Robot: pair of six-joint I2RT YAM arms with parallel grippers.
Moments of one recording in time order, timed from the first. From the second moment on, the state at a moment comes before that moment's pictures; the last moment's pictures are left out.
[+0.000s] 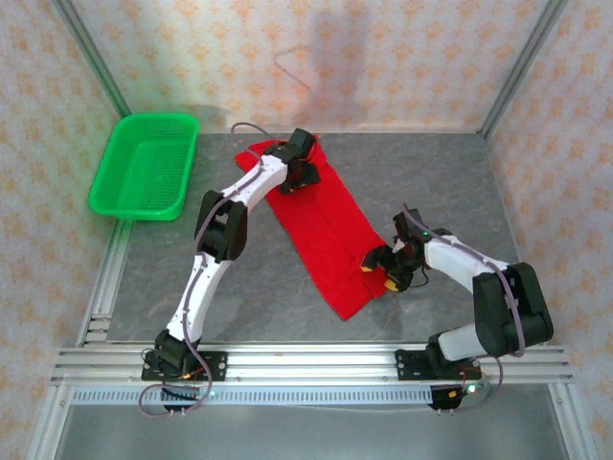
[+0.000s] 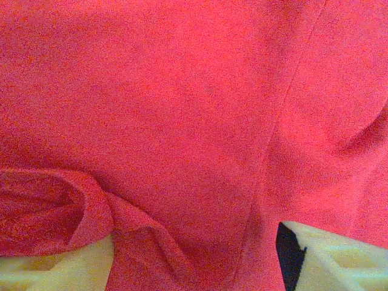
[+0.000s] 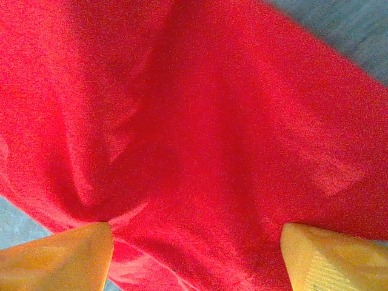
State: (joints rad) left arm -0.40 2.56 2.31 -0.85 -0.05 -0.75; right arm 0.29 1.41 0.69 -0.62 -0.41 0.80
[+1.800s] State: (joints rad) left arm -0.75 1.15 0.60 -0.48 0.28 -1.10; right arm 0.59 1.16 0.62 -0.74 -0.41 0.93
